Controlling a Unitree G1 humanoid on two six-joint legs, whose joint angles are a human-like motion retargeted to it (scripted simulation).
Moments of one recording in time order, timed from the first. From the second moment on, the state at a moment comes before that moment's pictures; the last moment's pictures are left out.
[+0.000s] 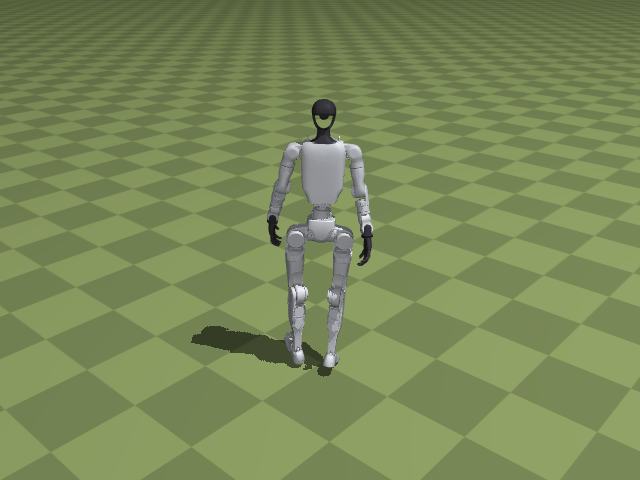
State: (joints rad) left arm -0.08 0.27 -0.03 1.20 -0.04 0.09 -0.18; right arm 0.08 -0.17 -0.07 1.66 -0.31 0.25 0.18; waist -0.02 -0.04 0.03; left_leg 0.01 0.02 0.32 0.04 -0.42 -0.11; right_leg 0.03 -0.01 -0.21 0.15 0.05 0.02
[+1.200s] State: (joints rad) left arm 0.11 0.18 0.19 1.63 -0.14 0.14 -0.28; right arm 0.02 -0.27 -0.05 1.27 -0.52 0.17 0.34; waist -0.06 -0.06 -0.04; left_leg 0.09 -0.04 0.20 0.14 -0.57 -0.02; right_leg -0.04 -0.06 -0.15 0.41 0.09 0.12
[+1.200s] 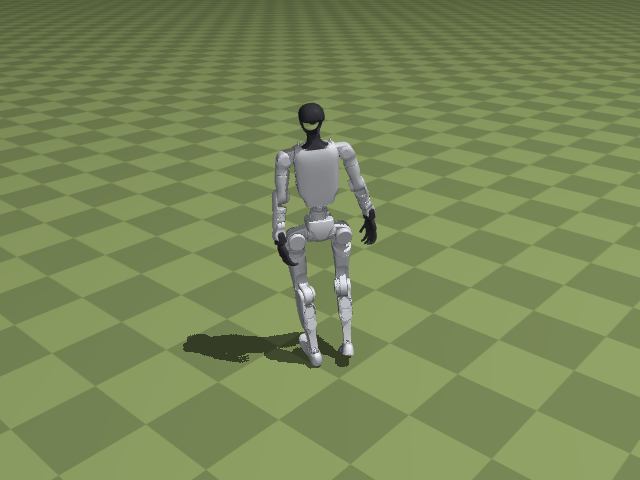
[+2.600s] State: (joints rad) left arm 0.12 0.11 0.21 1.57 -0.09 0.20 -0.14; right arm -0.04 -0.18 0.13 1.51 -0.57 0.18 0.37; waist 0.13 -0.07 -0.07; left_leg -0.48 0.08 0.28 0.34 -0.38 0.00; right_leg 0.20 -0.09 -0.15 0.23 0.00 0.00
